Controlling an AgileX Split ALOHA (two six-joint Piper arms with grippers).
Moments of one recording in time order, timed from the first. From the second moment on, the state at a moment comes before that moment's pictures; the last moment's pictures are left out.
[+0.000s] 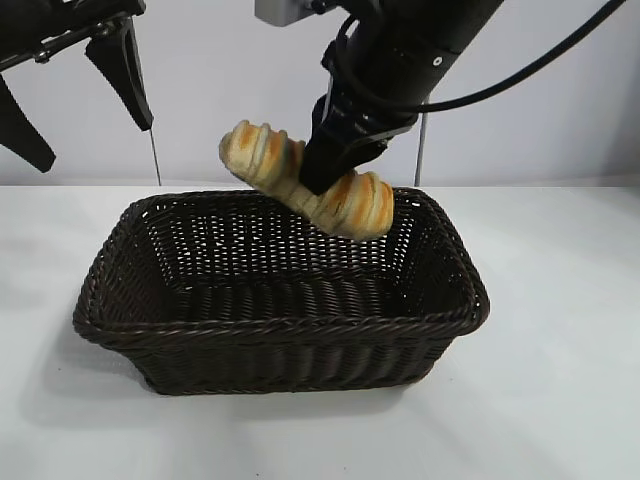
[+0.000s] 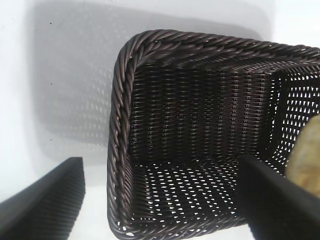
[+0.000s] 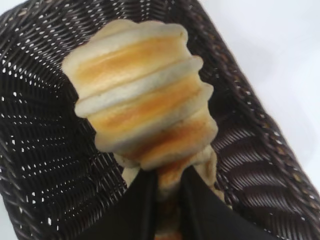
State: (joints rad) left arm -0.24 1.73 -1.43 -0.36 1.07 -0.20; right arm 0.52 1.88 -1.38 0.34 0.69 -0.88
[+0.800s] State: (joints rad) left arm -0.24 1.73 -1.43 -0.36 1.07 -0.20; right arm 0.52 1.99 -1.38 0.34 0.65 -0.88
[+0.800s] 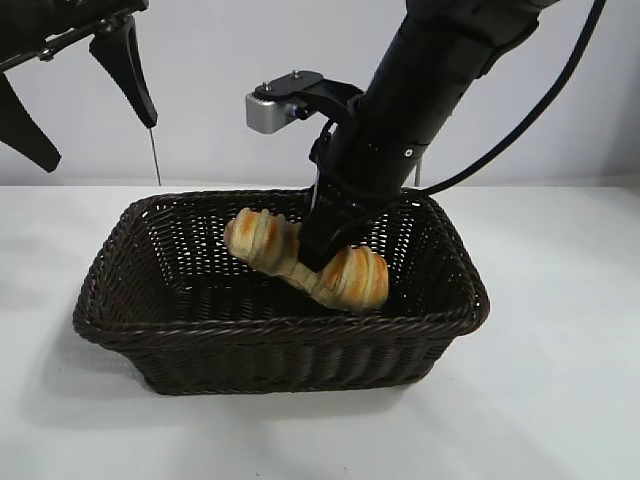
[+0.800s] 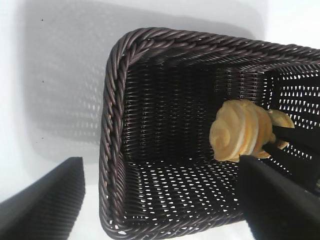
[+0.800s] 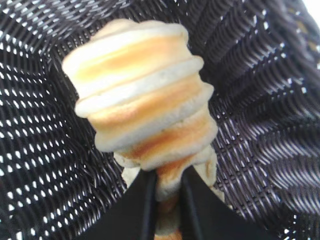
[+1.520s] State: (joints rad) left arm -0.24 1.73 -1.43 -0.36 1.07 -0.20; right arm 0.52 1.99 -1.38 0.31 0.66 -0.83
